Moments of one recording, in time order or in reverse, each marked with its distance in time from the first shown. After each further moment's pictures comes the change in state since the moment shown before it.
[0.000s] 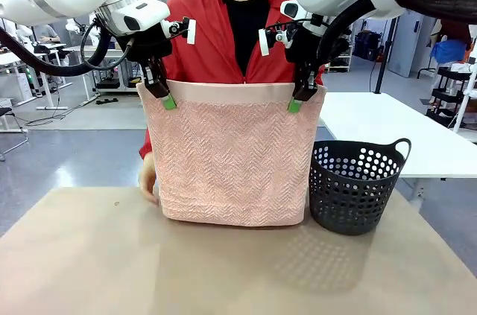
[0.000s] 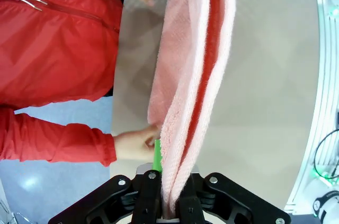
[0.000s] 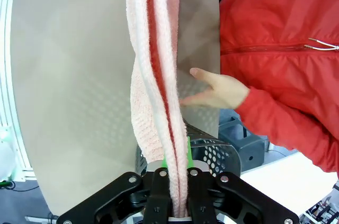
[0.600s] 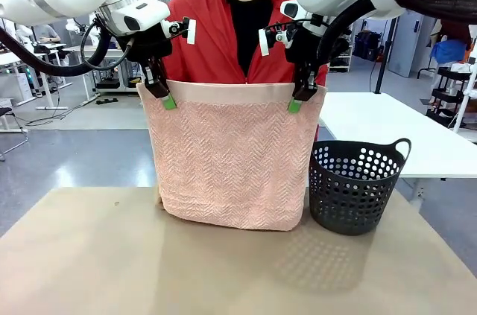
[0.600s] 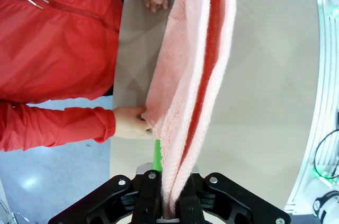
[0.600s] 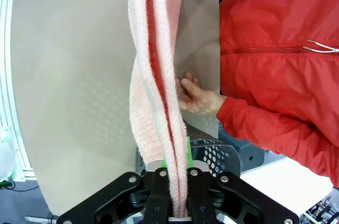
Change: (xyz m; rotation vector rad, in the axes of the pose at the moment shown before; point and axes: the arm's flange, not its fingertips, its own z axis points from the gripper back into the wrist) left arm 0.000 0.000 0.000 0.000 0.000 0.000; right arm 0.000 0.000 0.000 0.000 0.000 0.000
